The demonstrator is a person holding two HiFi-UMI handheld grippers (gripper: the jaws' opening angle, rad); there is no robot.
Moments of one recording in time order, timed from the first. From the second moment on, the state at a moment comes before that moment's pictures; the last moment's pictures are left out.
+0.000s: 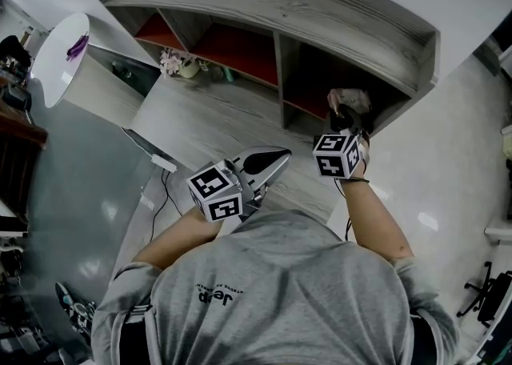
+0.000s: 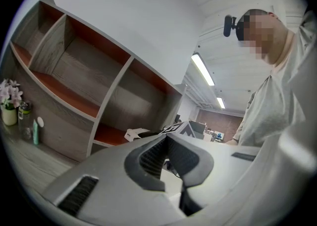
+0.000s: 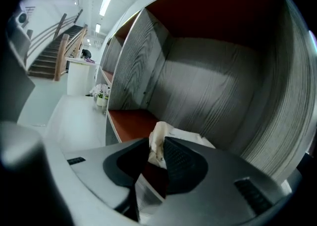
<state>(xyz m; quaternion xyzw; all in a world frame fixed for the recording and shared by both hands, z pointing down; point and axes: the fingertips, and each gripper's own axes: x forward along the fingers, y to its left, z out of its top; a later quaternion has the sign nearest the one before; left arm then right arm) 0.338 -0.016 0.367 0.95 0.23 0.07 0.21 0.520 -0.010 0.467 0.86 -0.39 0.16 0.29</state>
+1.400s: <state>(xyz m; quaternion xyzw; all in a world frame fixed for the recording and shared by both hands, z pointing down) 0.242 -0.063 0.427 0.97 0.02 0.04 0.23 0.331 -0.023 0.458 0.67 -0.69 0.11 0.25</state>
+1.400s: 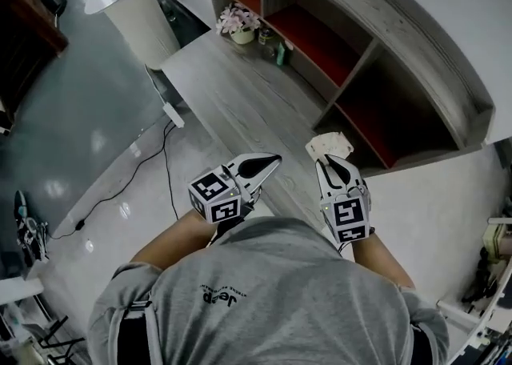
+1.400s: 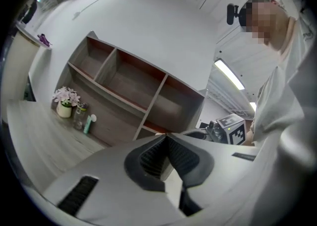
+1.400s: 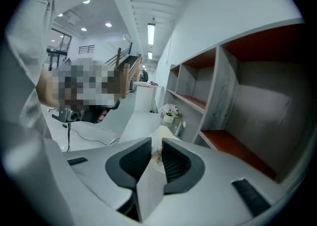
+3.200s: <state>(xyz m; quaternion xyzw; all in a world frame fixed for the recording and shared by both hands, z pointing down) 0.000 -0.530 0.547 0.95 -0.22 0.02 0.22 0.102 -0.533 0.556 0.55 -0.80 0.04 0.24</state>
